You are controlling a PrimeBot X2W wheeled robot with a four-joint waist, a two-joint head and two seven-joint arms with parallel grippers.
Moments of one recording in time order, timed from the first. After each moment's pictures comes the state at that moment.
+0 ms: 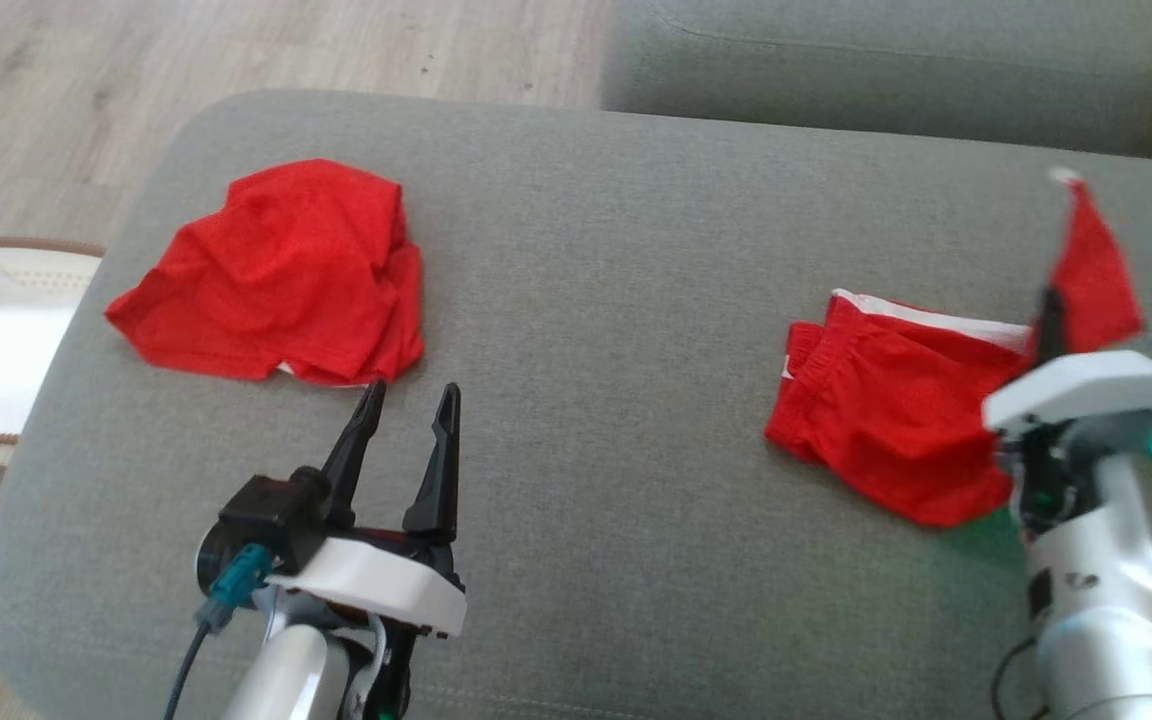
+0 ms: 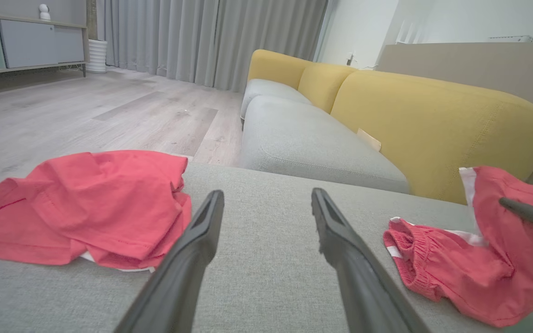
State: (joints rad) left arm -0.08 0.04 -0.32 0.16 -0.29 0.00 -0.25; right arm -0.55 -0.06 -0.28 0.85 0.36 0.13 -0.07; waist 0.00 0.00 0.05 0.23
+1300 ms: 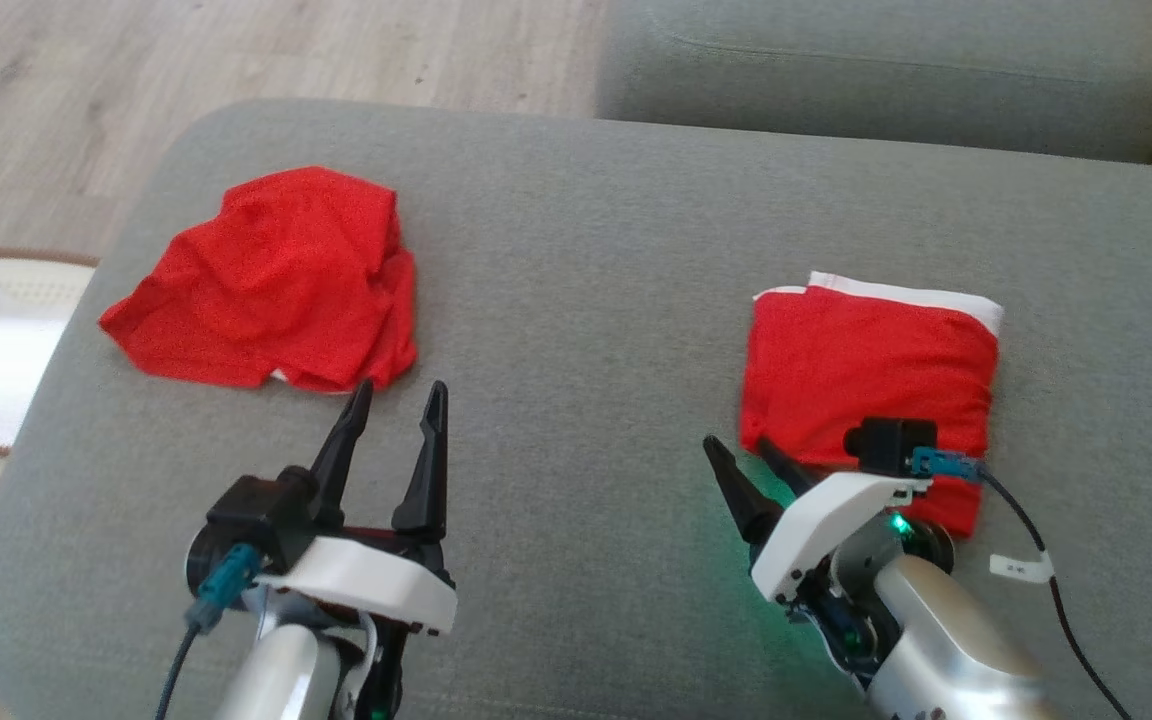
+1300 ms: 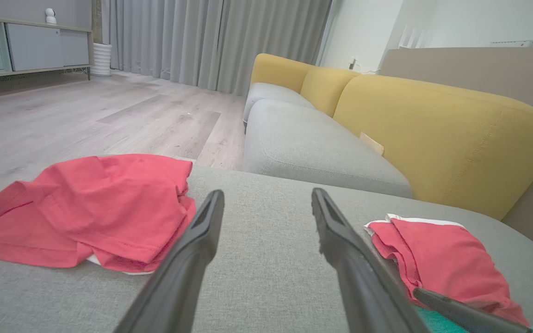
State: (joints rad) left arm -0.08 0.04 -0.31 0.16 -0.29 0.00 -0.25; right arm -0.38 -0.06 0.48 0.78 0.72 0.13 0.03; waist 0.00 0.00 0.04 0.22
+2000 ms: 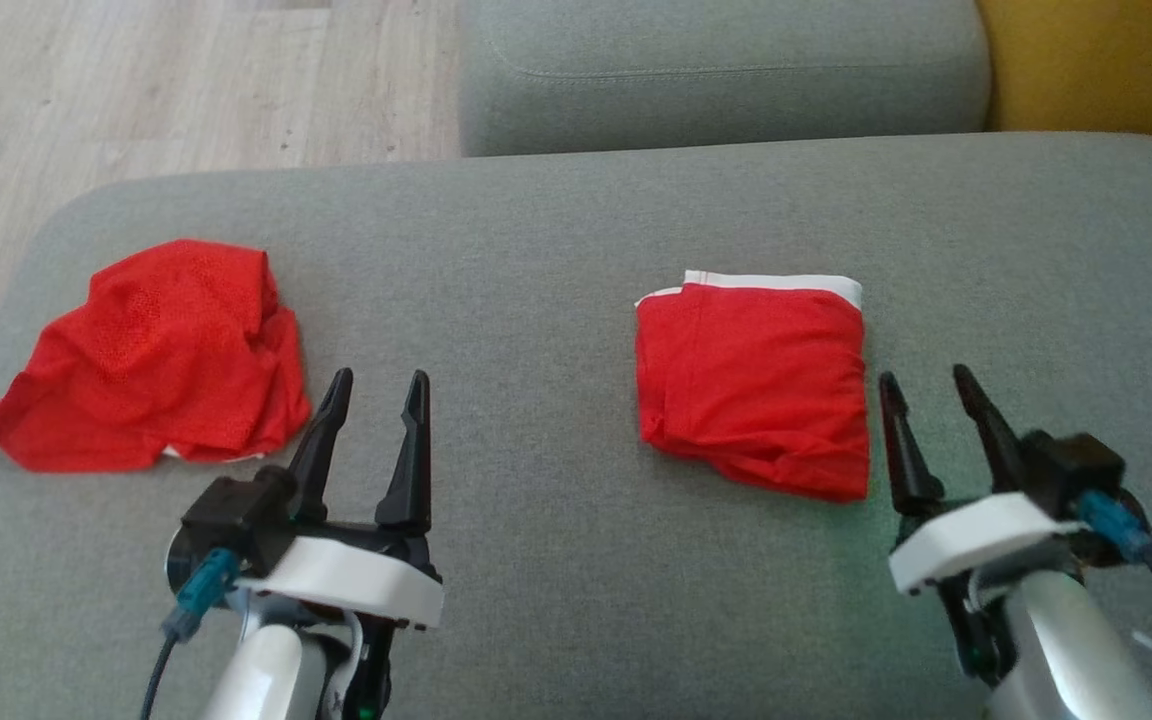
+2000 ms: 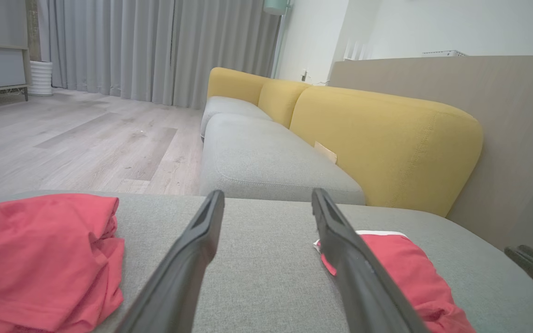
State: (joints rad) left arm -0.07 0.04 -0.28 0.12 -0.28 0.00 -0.25; right arm -0.21 -0.10 0.10 0.50 0.19 0.13 -0.24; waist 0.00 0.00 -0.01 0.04
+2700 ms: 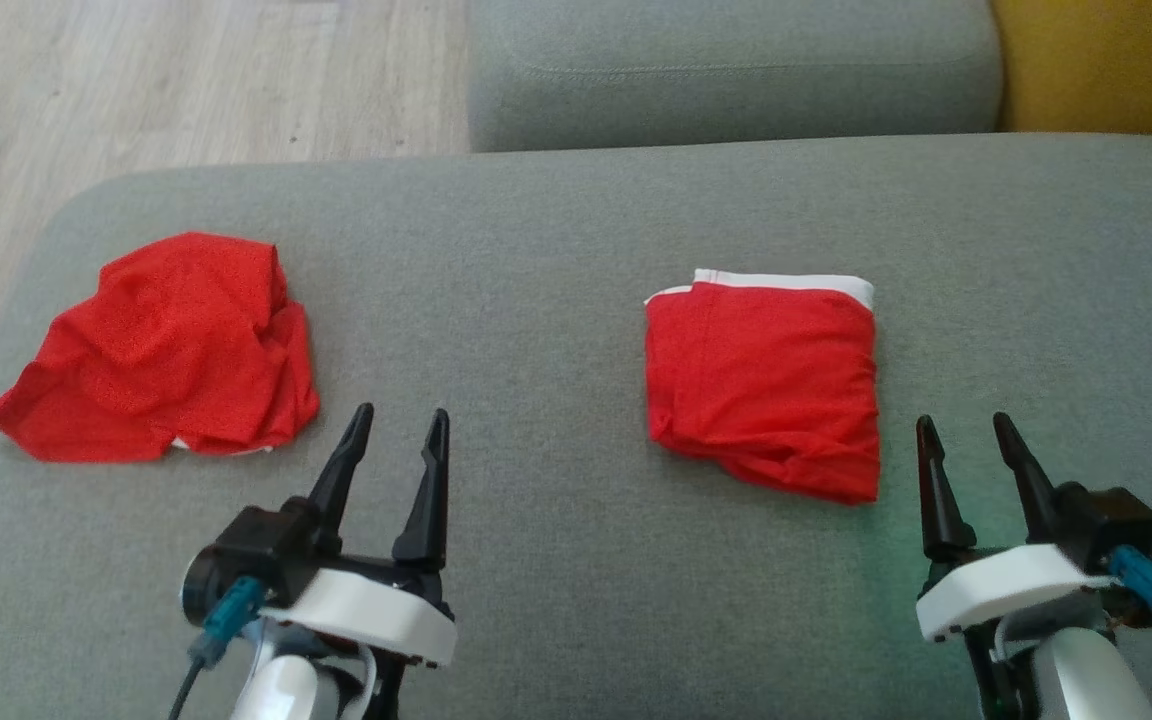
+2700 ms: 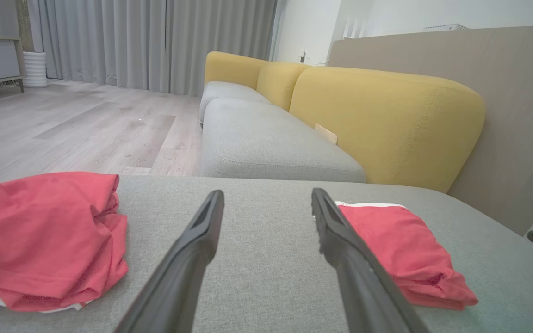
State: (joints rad) left arm -0.02 0.04 -0.29 0.12 -0.24 -0.01 -0.25; right arm -0.07 -0.05 -0.03 0.36 0.10 0.13 -0.20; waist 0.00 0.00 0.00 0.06
